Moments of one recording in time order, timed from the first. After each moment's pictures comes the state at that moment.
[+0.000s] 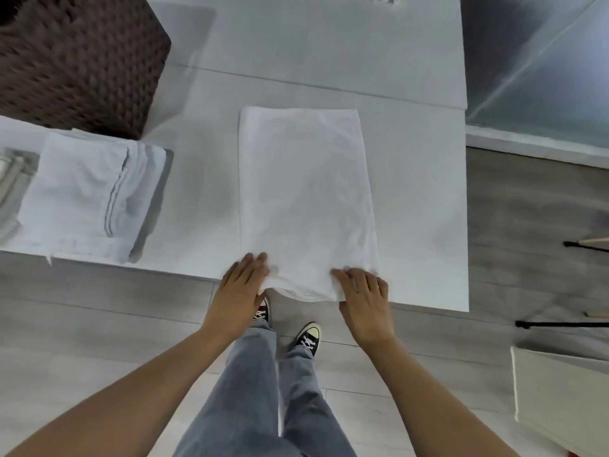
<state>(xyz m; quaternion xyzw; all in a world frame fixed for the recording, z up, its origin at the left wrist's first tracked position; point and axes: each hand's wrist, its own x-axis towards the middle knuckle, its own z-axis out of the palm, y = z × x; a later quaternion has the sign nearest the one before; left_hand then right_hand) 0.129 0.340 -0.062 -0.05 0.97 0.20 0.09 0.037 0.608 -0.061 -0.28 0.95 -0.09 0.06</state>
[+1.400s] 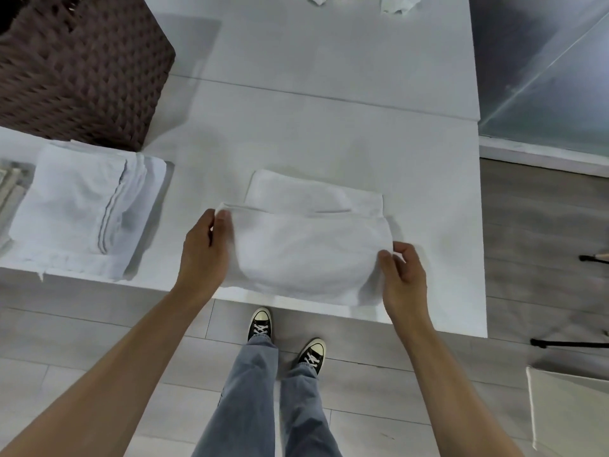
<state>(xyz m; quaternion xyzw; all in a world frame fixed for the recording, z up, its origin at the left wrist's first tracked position) 0.039 0.297 0.032 -0.35 0.81 0.47 -0.08 -0.034 0.581 0.021 0.11 0.78 -0.59 0.17</state>
